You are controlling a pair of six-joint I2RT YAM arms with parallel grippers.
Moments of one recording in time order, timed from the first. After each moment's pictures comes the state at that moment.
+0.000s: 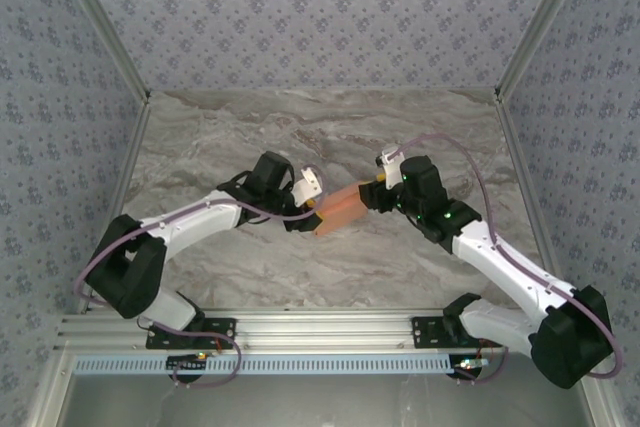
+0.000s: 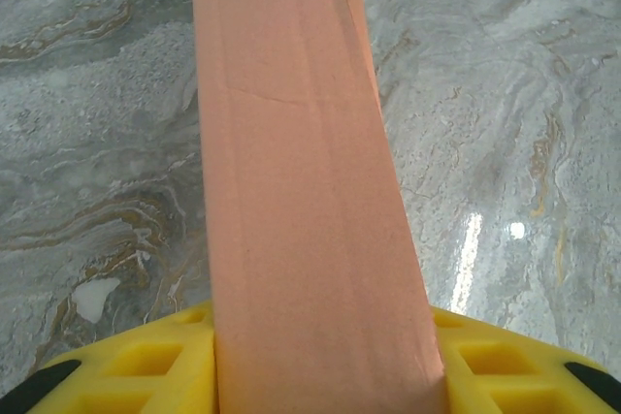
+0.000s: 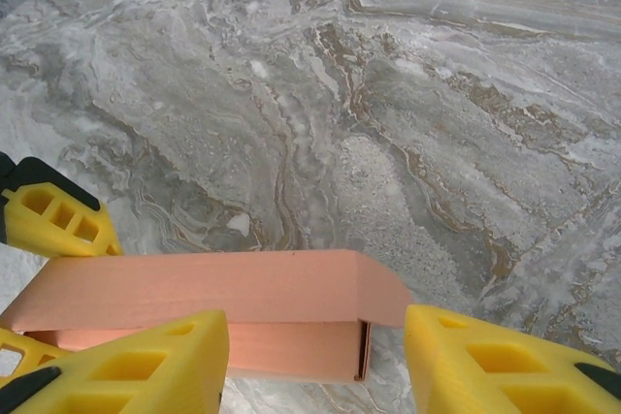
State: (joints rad) left arm -0.66 1.51 0.92 -0.28 0.50 0.35; right arm 0.55 1.08 0.75 -0.23 -0.06 0.13
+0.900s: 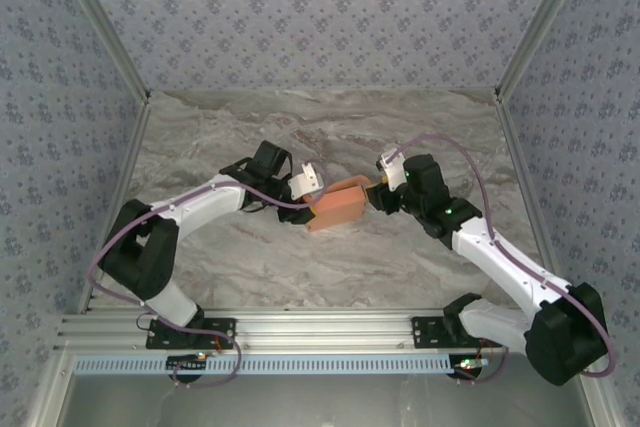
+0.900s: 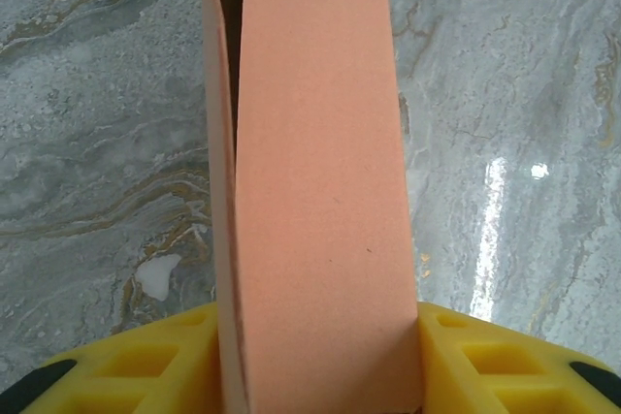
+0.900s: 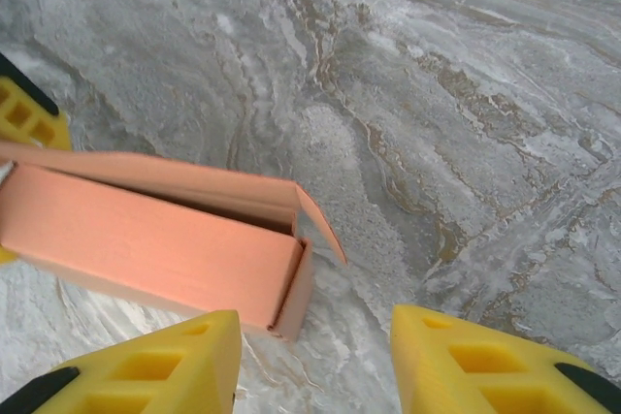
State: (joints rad) left arm -0.59 1.61 1.04 -0.43 0.51 0.57; right arm 0.47 1.11 0.75 -0.27 -0.09 -0.06
